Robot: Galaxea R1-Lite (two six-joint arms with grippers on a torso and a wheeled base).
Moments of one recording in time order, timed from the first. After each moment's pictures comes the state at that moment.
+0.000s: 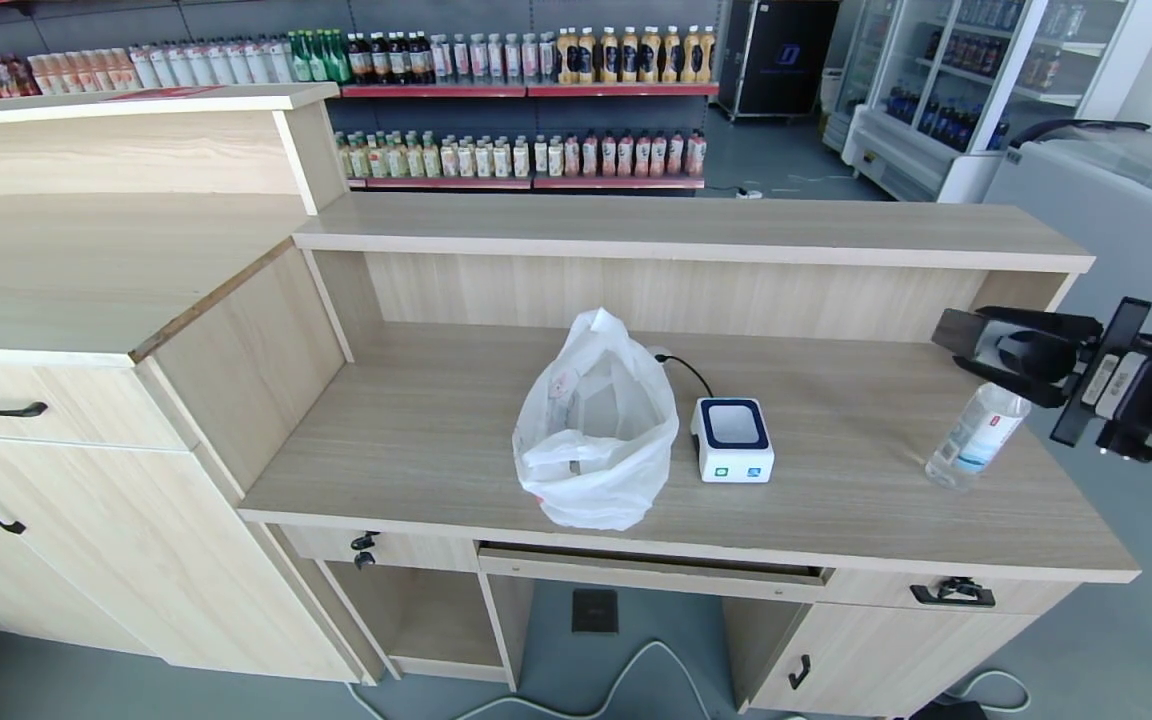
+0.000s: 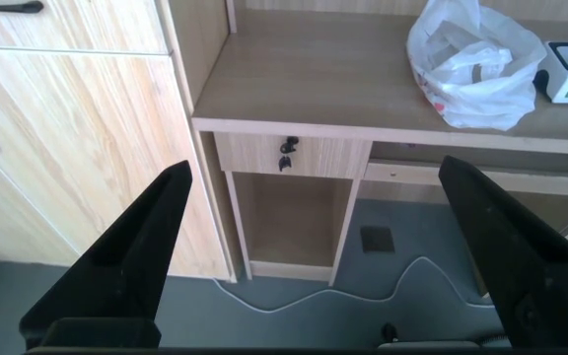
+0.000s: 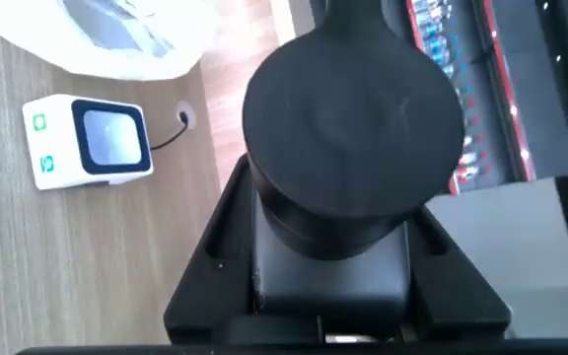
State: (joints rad) left arm 0.00 0.00 0.00 0.00 -0.02 0.00; right arm -0.23 1.64 -0.69 -0.96 0.94 -1.35
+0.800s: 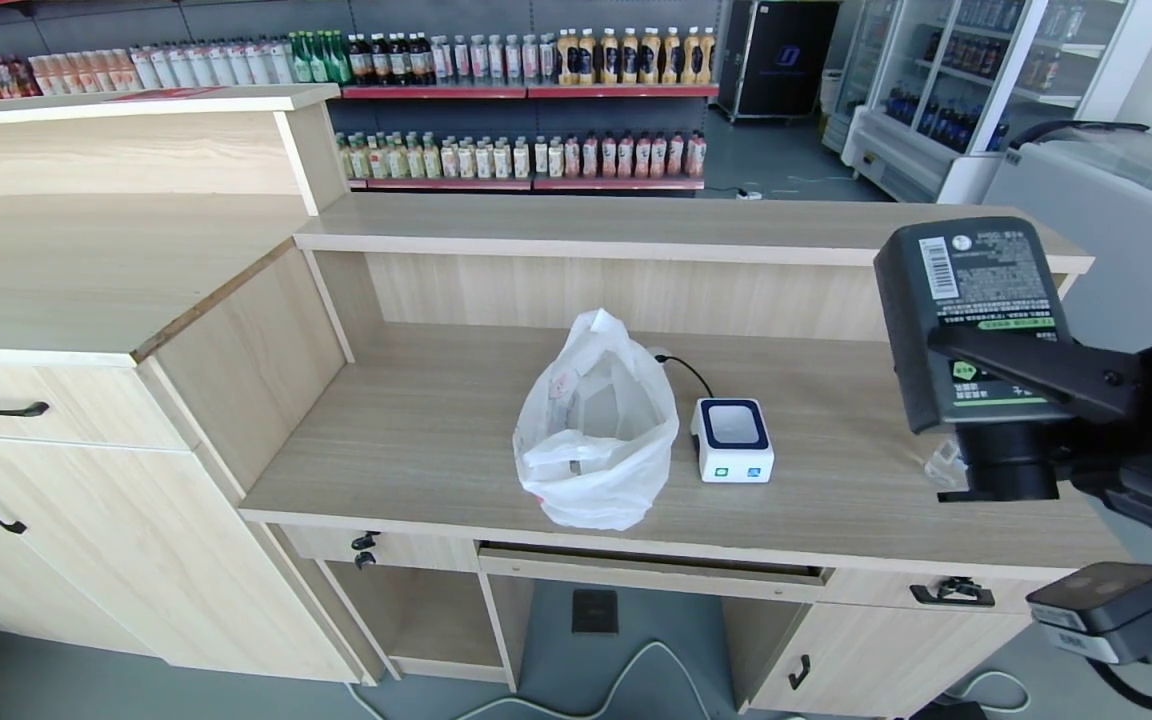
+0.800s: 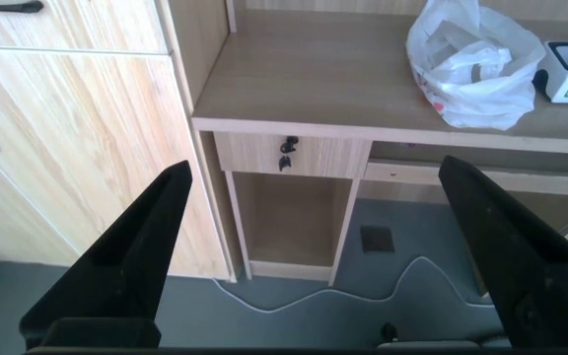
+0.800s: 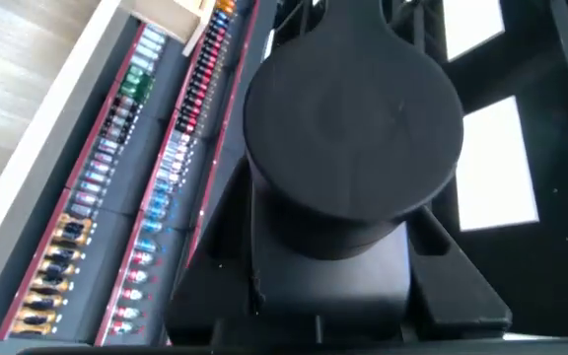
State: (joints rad) left arm 0.00 0.00 0.00 0.00 -0.02 0.00; right arm 0.23 1.36 -0.44 -1.23 0.86 -2.15
